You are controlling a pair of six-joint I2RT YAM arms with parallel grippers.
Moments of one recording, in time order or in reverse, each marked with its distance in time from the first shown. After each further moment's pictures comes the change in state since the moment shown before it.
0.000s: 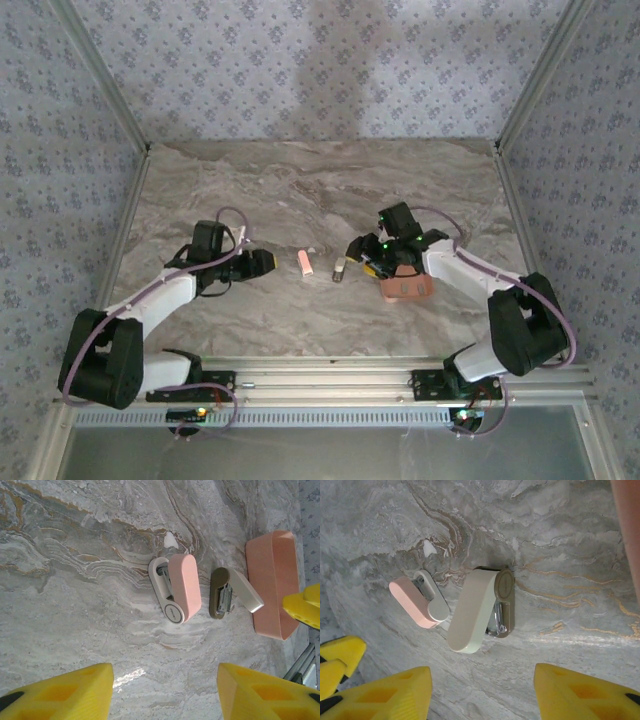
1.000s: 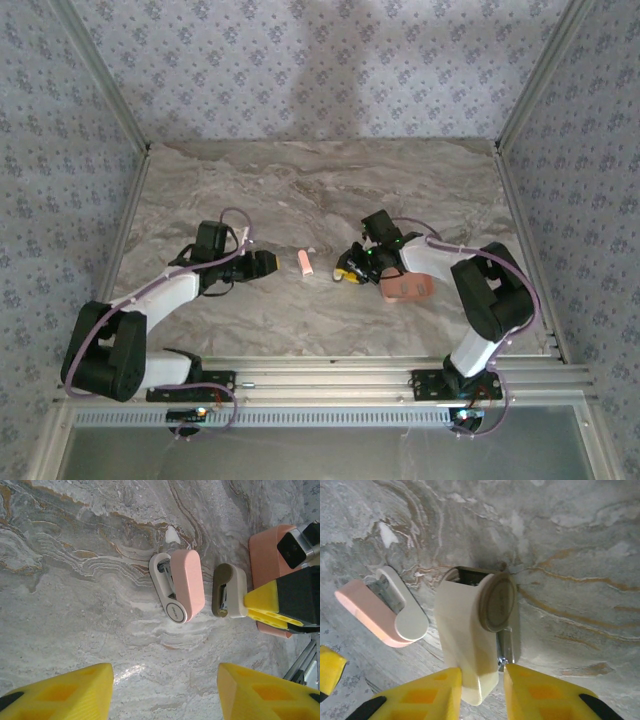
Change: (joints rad) left arm -0.013 0.037 0.000 0.023 0.003 0.000; right arm 0.050 0.233 -0.004 0.157 -0.083 0.047
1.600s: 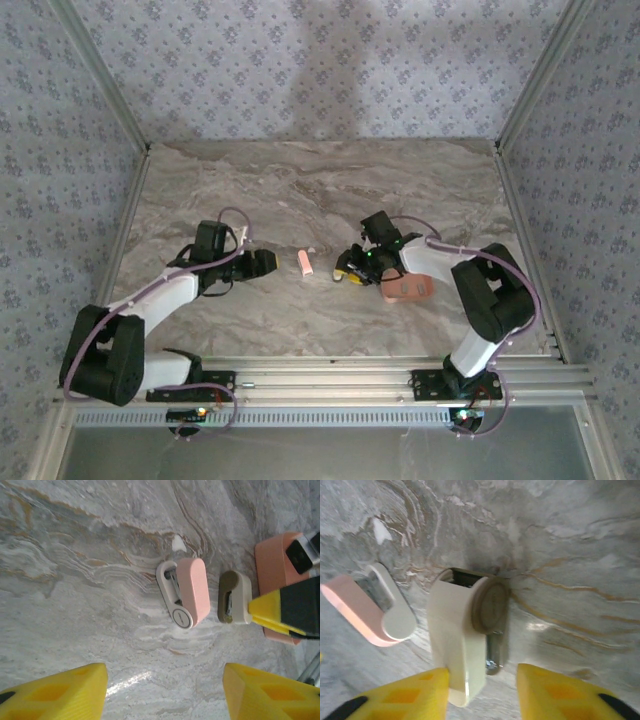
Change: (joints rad) left arm 0.000 -0.037 0.002 -0.011 -0.062 0.003; right arm 0.011 -0.018 0.002 -0.035 0.070 -0.093
